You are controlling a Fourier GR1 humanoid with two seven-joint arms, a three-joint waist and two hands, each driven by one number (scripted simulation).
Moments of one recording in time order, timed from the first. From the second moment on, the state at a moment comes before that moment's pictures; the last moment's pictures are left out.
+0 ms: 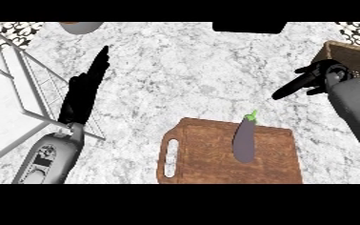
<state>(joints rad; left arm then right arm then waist) -0.31 0.27 -0.18 -1.52 -0.06 0.19 0.29 -0.70 -0.61 0.32 -0.94 -0.29 0.10 1.16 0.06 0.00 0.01</state>
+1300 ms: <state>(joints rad) -0.23 0.22 -0.05 -1.56 -0.06 0.16 0.25 -0.66 -0.52 0.49 -1.07 -0.36 -0.01 1.17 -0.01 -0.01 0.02</state>
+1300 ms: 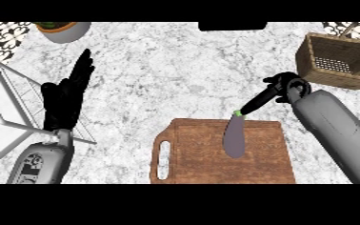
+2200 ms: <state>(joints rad) -0.23 0.18 -0.02 -1.58 -0.07 0.14 0.22 -0.57 -0.48 0.55 -1.23 -0.28 -0.15 1.18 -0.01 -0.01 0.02</state>
